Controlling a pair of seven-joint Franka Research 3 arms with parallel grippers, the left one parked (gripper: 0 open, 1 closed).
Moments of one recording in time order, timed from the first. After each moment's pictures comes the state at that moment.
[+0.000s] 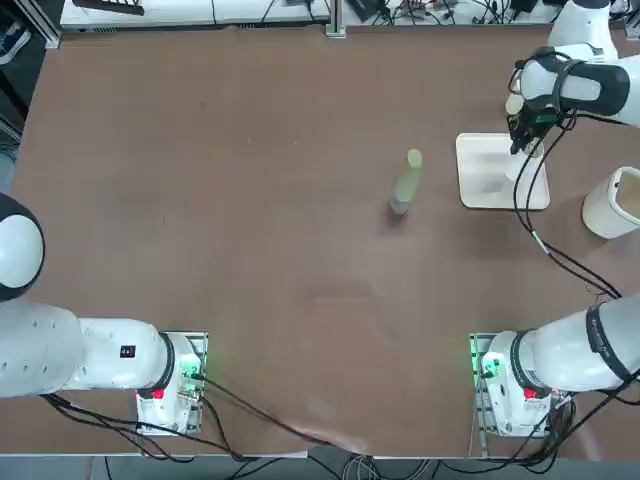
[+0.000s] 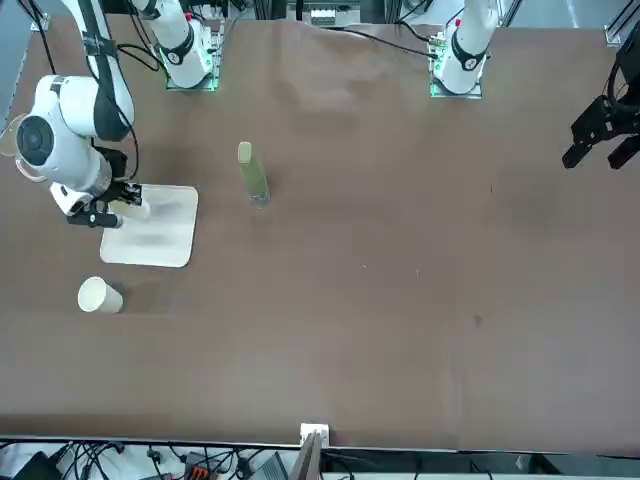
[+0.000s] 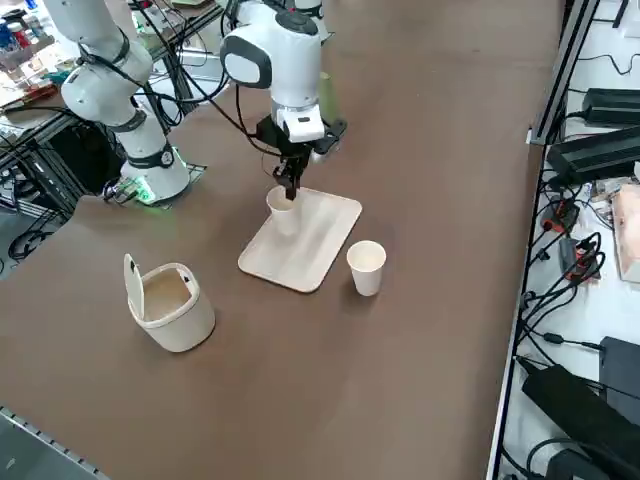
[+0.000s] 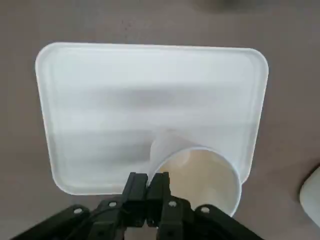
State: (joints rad) arm 0.11 0.10 -0.16 -2.25 -0.11 2.19 0.03
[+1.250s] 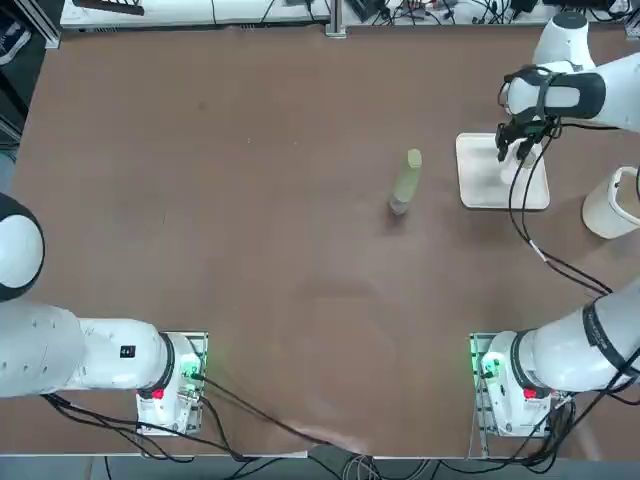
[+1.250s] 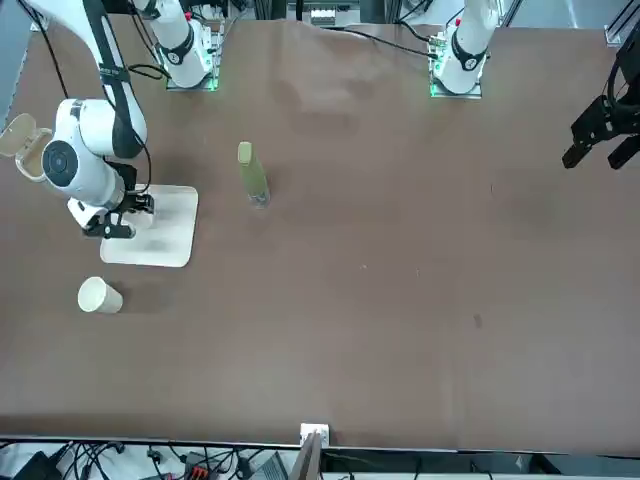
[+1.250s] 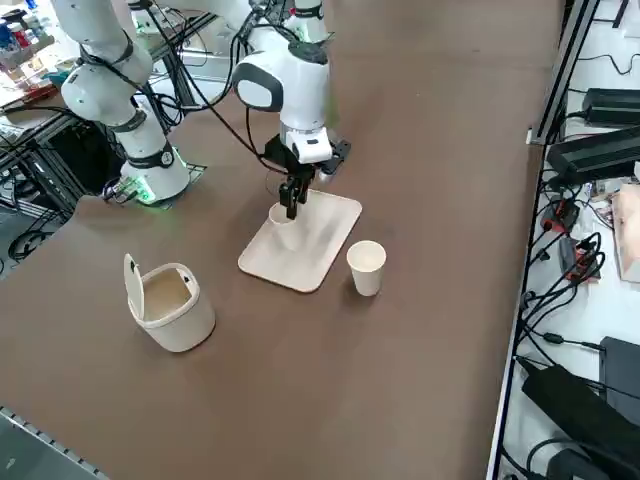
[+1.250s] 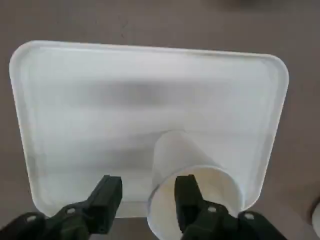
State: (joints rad) arm 0.12 0.19 -0.16 -2.23 -0.12 2.26 0.03
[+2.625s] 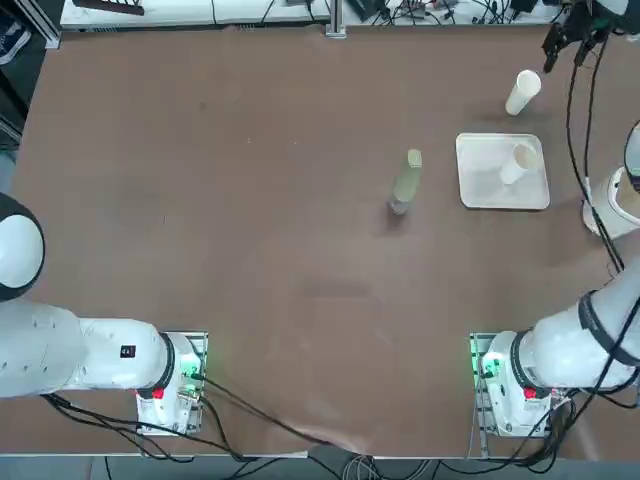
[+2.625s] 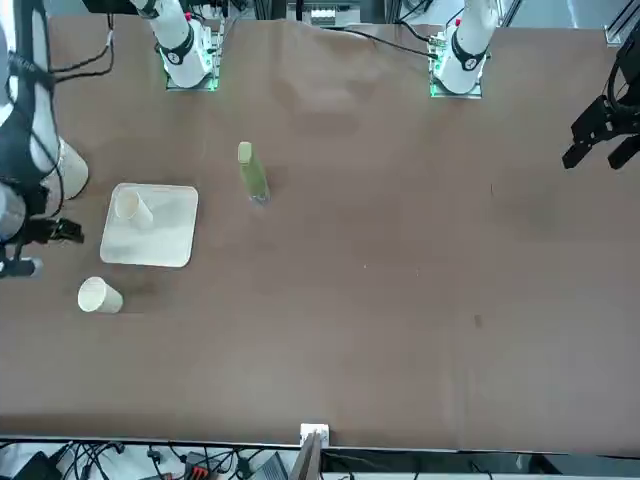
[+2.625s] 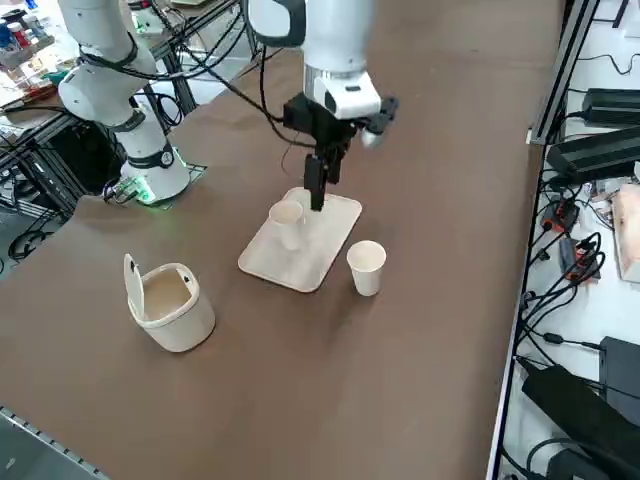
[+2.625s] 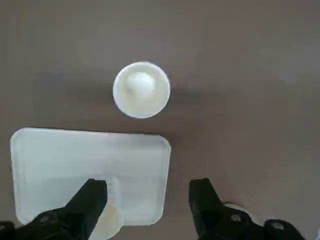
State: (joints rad) arm -0.02 0.39 -0.17 -1.55 -0.12 1.87 -0.20
